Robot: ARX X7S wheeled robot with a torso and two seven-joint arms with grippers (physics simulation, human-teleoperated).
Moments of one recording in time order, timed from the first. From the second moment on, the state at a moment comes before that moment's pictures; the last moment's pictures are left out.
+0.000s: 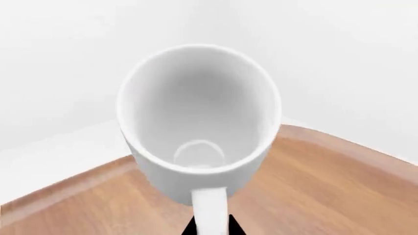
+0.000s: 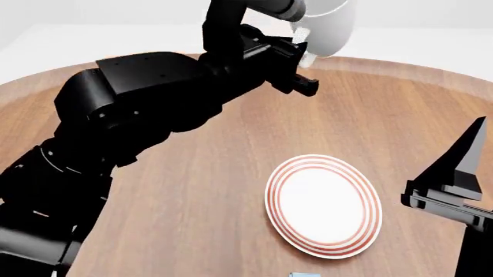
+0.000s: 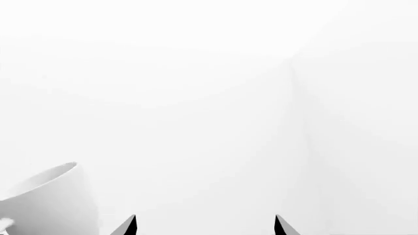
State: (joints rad) left arm -1.40 -0.24 0.73 -0.11 -1.14 -0.77 -0.15; right arm -0.07 0.35 0.09 -0.78 0.20 -0.05 0.48
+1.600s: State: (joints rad) left arm -1.44 0.00 1.33 -0.83 -1.74 -0.57 0.01; right arm -0.09 0.37 0.08 -0.76 0.21 -0.08 0.50
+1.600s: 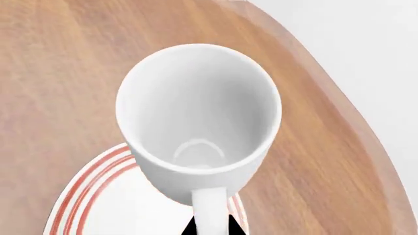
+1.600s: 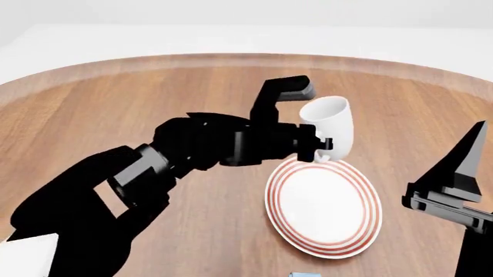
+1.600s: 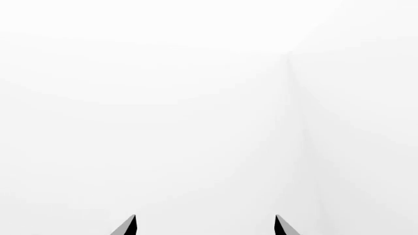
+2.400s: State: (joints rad) left arm -1.40 0.00 1.58 -0.76 -1.69 -0.44 -0.04; right arm -0.09 0.37 0.07 -0.74 0.22 -0.10 0.51
